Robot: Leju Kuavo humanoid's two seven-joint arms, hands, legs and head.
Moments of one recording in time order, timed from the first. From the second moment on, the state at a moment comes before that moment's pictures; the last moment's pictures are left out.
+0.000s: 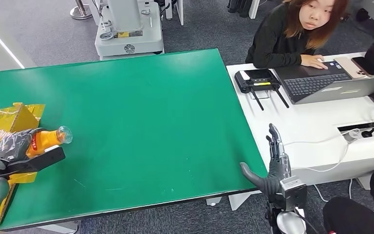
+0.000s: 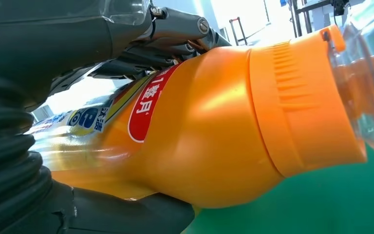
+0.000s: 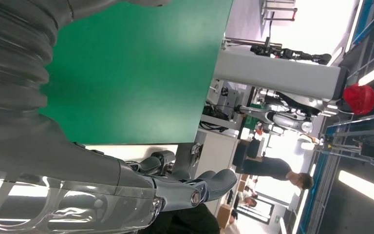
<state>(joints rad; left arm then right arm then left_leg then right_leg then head) -0.63 0.38 -0.37 -0.72 -1.01 0.07 -0.37 0.17 -0.03 -0.05 -1.41 0.06 -0.15 -0.60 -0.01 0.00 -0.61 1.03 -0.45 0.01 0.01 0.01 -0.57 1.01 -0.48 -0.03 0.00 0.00</state>
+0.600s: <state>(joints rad) -0.63 0.37 -0.35 -0.70 -1.04 0.07 -0.28 0.21 -0.01 -0.16 -1.48 0.08 -0.08 -0.59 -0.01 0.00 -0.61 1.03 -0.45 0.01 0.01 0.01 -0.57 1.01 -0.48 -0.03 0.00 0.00</state>
